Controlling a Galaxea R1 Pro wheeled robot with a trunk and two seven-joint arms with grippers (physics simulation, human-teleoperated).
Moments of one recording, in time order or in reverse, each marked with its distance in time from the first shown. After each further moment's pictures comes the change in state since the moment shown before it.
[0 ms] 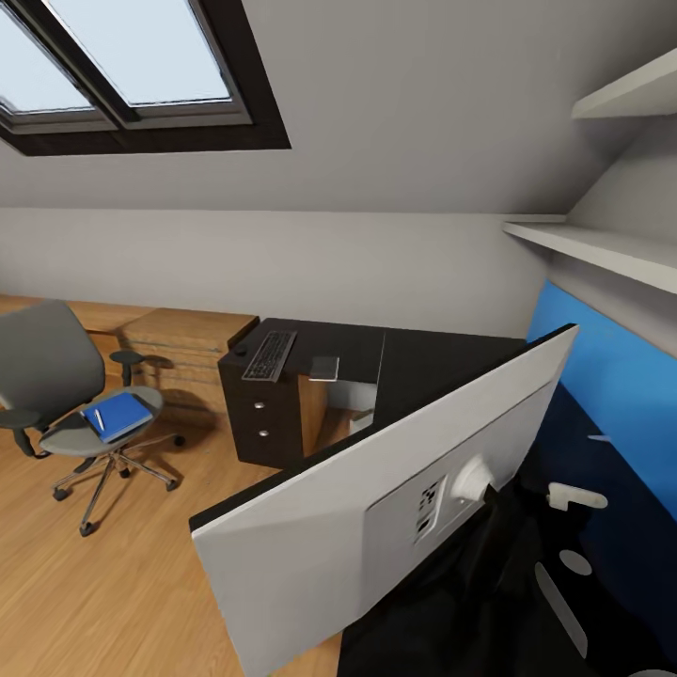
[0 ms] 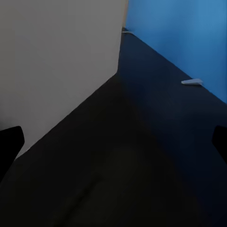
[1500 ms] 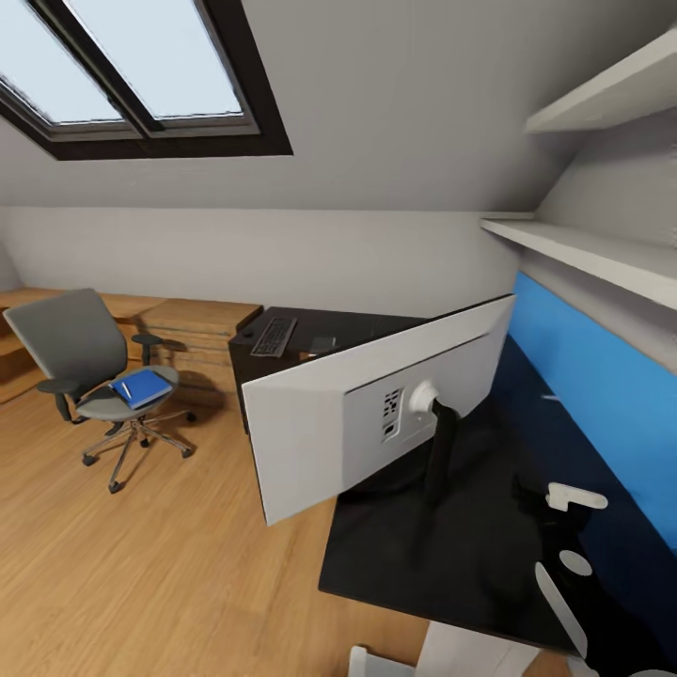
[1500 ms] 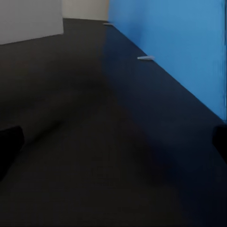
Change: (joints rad) left arm 0.000 -0.002 -0.004 0.002 0.000 0.001 0.000; right arm 0.000 0.000 0.001 0.003 0.000 -0.003 0.000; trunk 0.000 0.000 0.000
